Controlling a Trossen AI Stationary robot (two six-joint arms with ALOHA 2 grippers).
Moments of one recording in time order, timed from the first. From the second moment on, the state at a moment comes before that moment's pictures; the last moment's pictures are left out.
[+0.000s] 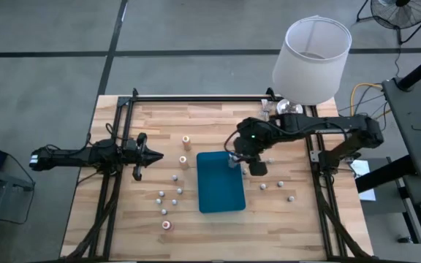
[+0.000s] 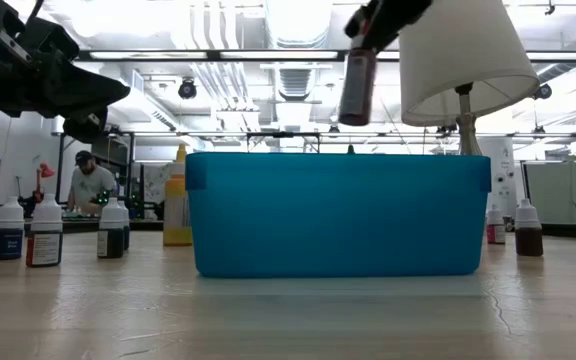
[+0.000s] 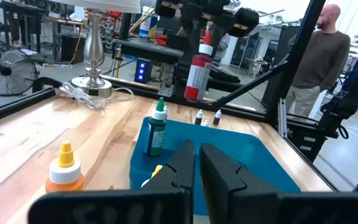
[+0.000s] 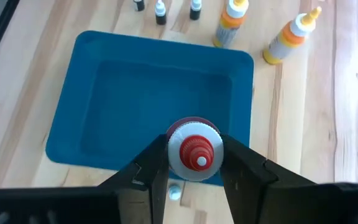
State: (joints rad) left arm 0.00 0.12 0.01 0.07 -0.02 -0.22; right arm -0.01 1.52 1.44 -0.89 -0.13 -0.17
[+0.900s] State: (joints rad) left arm 0.00 0.12 0.01 0.07 -0.02 -0.22; right arm -0.04 1.69 1.52 -0.78 -0.05 -0.12
